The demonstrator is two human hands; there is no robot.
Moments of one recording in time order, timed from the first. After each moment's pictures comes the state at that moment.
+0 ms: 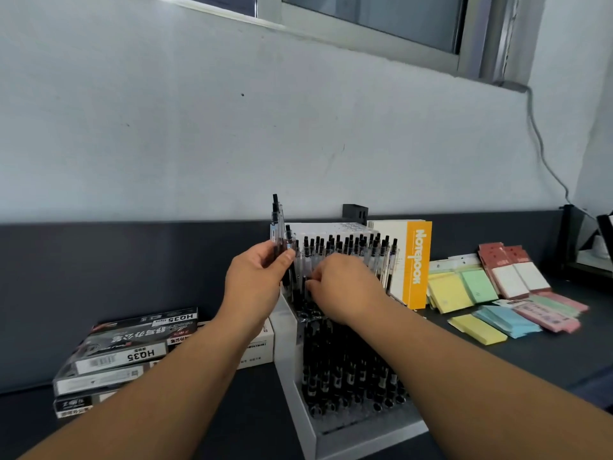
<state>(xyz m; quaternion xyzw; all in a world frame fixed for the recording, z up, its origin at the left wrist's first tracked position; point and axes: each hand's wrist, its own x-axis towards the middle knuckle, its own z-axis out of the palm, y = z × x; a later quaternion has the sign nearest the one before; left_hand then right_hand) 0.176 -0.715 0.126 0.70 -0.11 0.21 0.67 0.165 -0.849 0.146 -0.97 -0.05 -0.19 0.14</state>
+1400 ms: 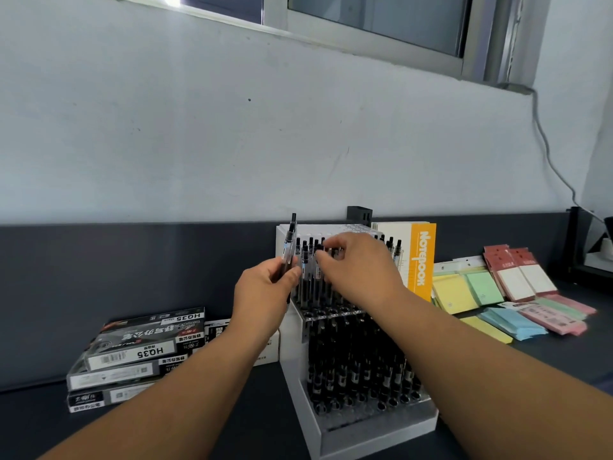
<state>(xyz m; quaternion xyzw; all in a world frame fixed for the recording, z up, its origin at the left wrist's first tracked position) 0.165 -0.717 0.112 0.72 -0.11 0.21 0.65 0.147 -0.856 0.166 -0.91 -0.05 -0.29 0.28</state>
